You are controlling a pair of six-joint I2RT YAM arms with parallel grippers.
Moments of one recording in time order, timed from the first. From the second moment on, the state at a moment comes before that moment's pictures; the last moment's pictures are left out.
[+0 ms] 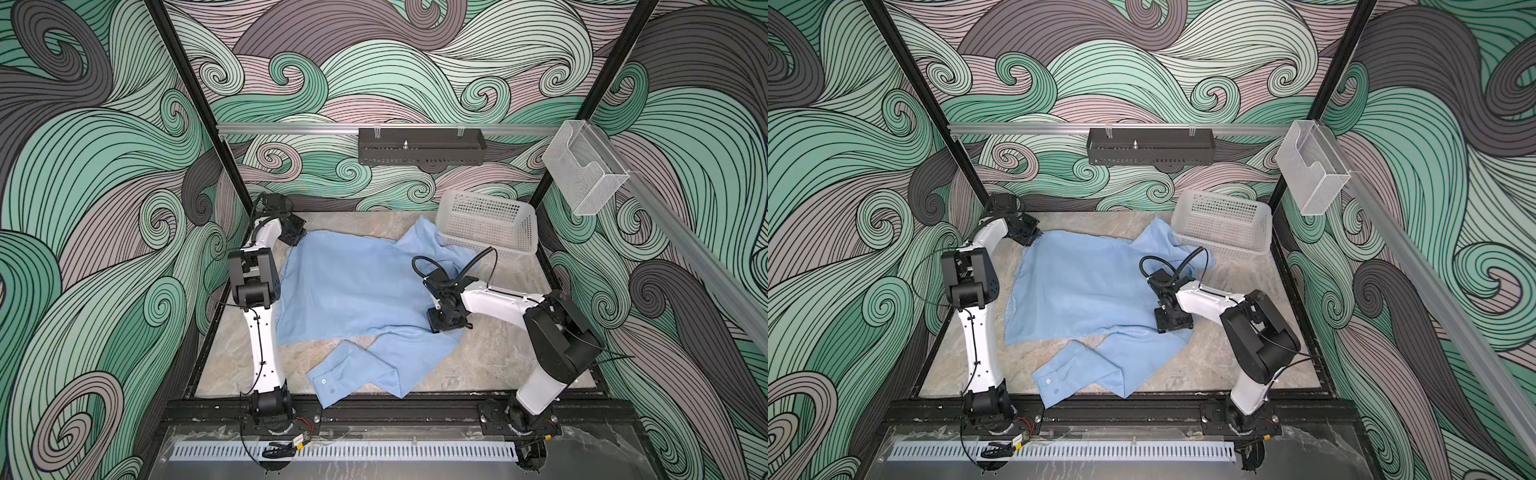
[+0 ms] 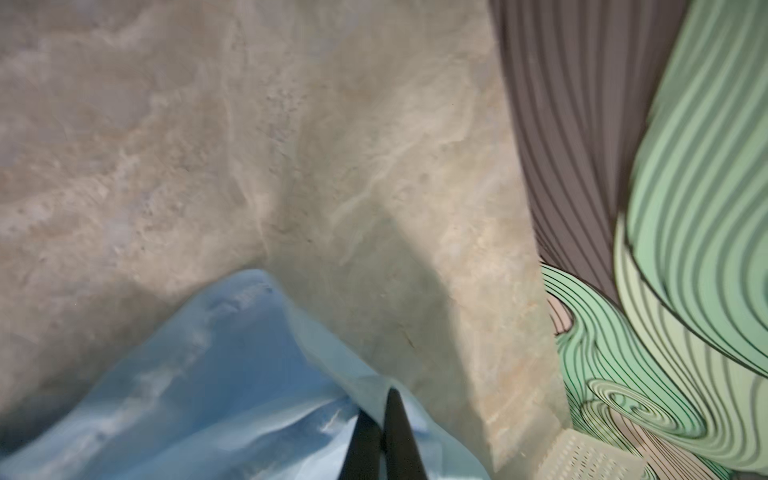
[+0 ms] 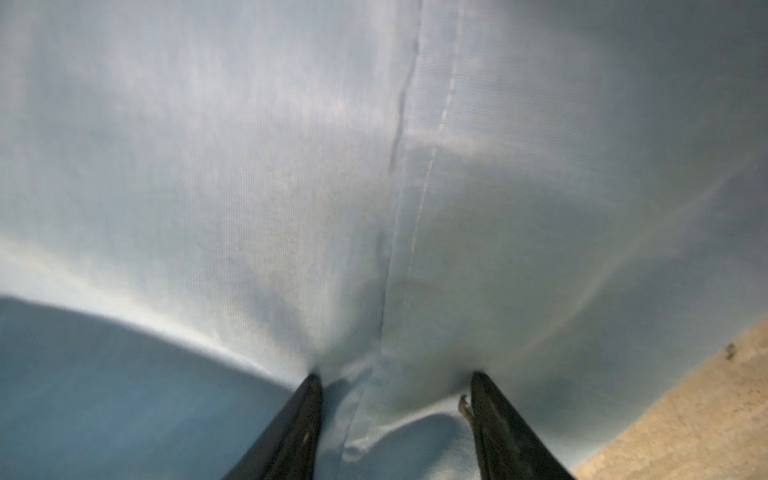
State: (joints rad) left arm 0.16 2.45 2.11 -0.71 0.30 -0.94; right arm 0.61 1.69 0.95 -0.76 0.01 0.36
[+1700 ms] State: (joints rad) left arm 0.08 1.88 1.19 -0.85 0.35 -0.57; right arm 0.06 2.05 1.37 -0.28 -0.16 0.67
